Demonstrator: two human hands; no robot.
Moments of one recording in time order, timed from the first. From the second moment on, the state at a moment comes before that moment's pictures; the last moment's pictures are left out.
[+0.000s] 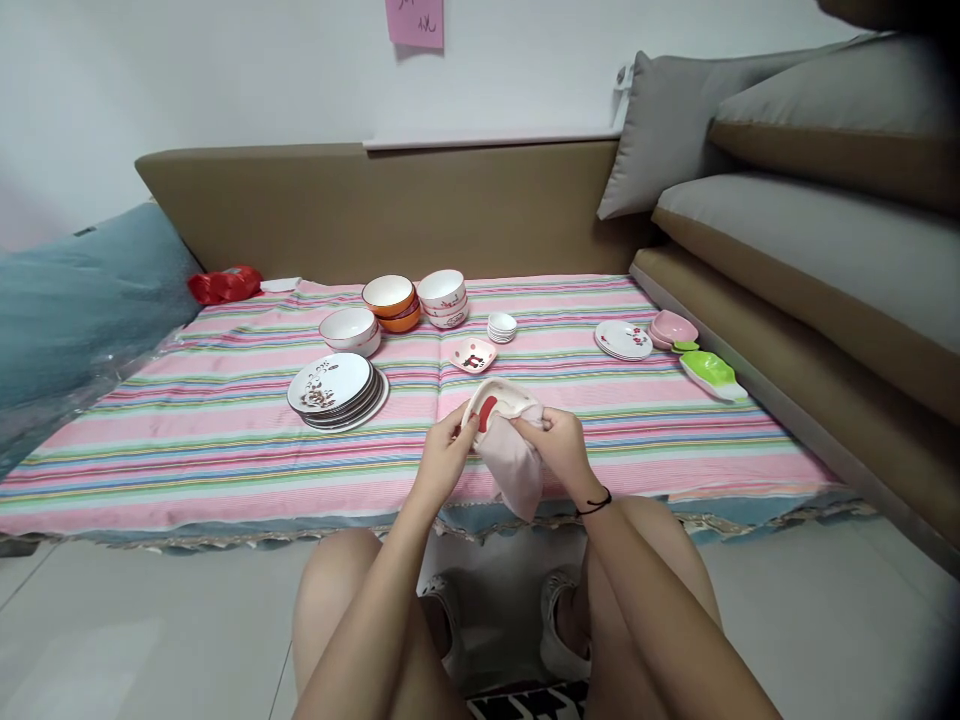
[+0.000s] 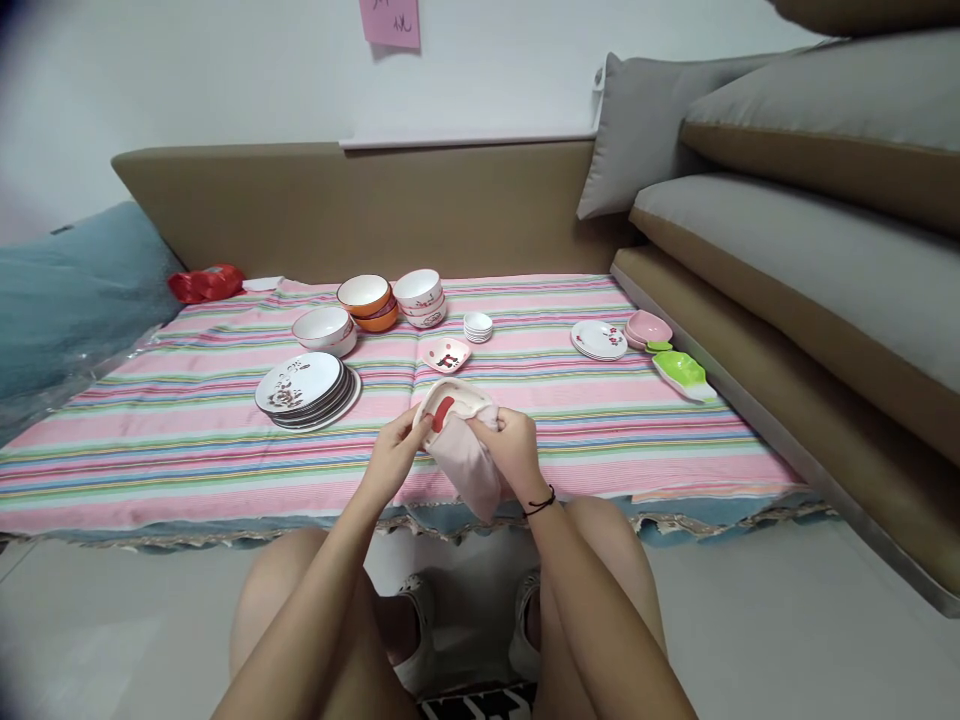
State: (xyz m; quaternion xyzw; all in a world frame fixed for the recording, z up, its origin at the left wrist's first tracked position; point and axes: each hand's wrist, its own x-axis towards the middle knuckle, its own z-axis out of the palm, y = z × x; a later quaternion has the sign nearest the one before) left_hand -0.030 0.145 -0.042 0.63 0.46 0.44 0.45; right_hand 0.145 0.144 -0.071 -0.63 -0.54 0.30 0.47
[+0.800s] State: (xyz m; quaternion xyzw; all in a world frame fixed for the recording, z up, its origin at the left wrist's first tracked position) left_hand -0.018 0.143 -0.052 0.58 0.51 0.48 0.41; right_hand 0.115 0.140 -0.087 -0.59 -0.46 0.42 0.53
